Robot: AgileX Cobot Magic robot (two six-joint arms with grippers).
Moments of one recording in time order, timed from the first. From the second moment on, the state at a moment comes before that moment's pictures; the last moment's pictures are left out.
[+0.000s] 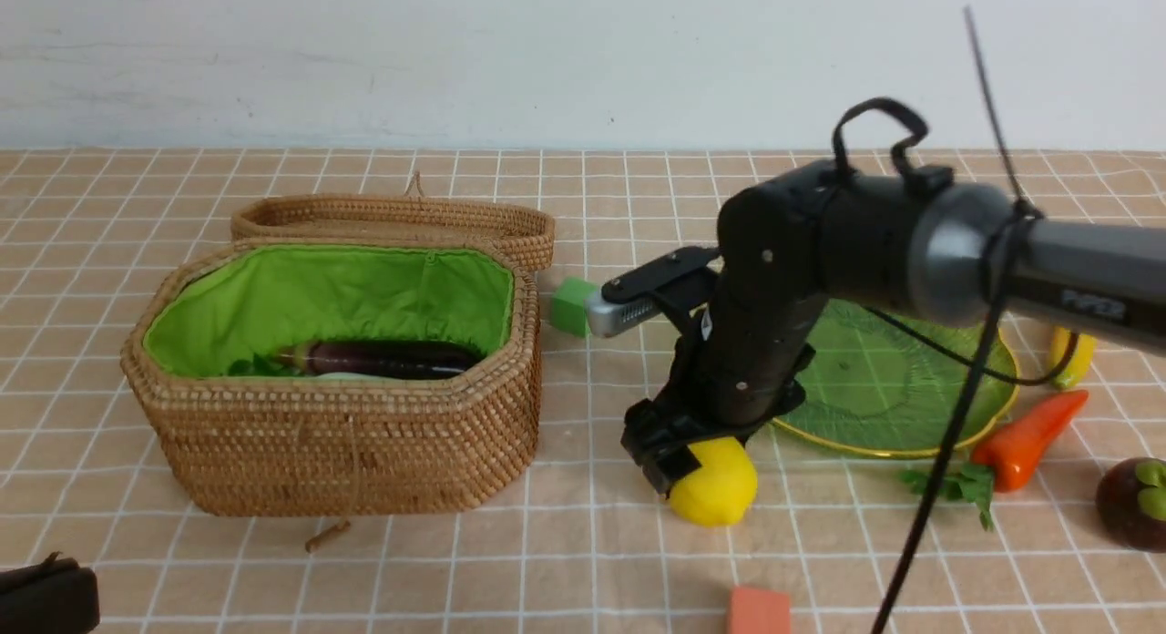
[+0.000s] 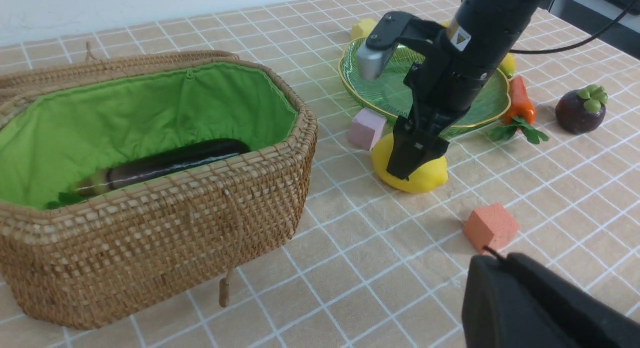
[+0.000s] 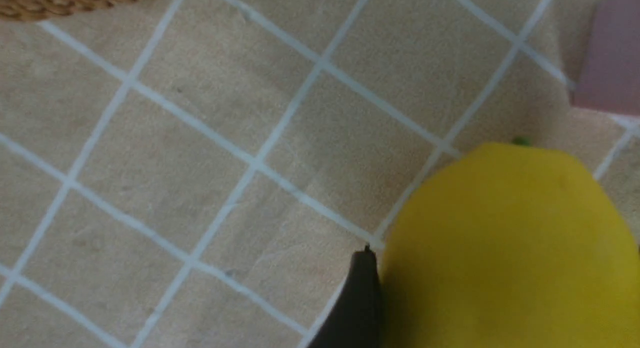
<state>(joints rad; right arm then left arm) 0.56 2.04 -1.54 0.07 0.88 -0.08 -0.30 0.30 -0.59 -0.40 0.73 0.28</state>
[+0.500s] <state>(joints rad) 0.56 1.98 -1.60 0.10 0.99 -0.01 -0.30 0.30 -0.59 -0.41 0.69 0.29</state>
